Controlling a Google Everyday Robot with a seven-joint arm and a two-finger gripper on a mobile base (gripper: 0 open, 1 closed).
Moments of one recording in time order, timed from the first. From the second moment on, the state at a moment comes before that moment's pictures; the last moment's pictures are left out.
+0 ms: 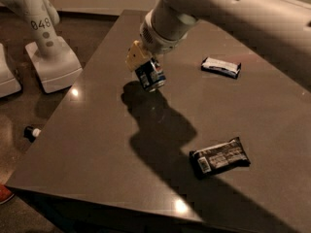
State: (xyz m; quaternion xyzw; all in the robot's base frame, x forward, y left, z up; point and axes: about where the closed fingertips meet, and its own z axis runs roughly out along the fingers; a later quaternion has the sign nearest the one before) arm 0.622 0.007 0.923 -0.29 0.91 0.10 0.29
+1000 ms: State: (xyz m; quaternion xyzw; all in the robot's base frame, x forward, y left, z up) arm 0.626 -0.007 0.946 -0.29 0.77 0.28 0.51
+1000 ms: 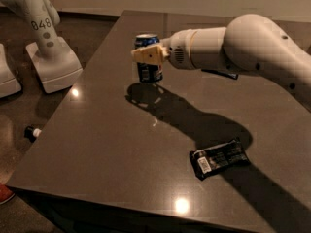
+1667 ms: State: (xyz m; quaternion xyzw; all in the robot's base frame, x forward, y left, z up) arm 0.633 -0.026 0.956 -0.34 0.68 0.25 0.60
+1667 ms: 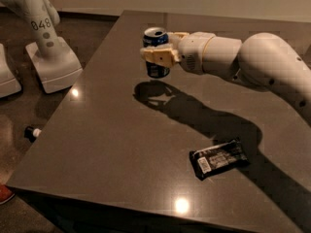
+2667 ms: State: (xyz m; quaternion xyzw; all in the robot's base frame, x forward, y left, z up) arm 0.642 -0.052 0.930 -0.33 0.67 0.22 0.63
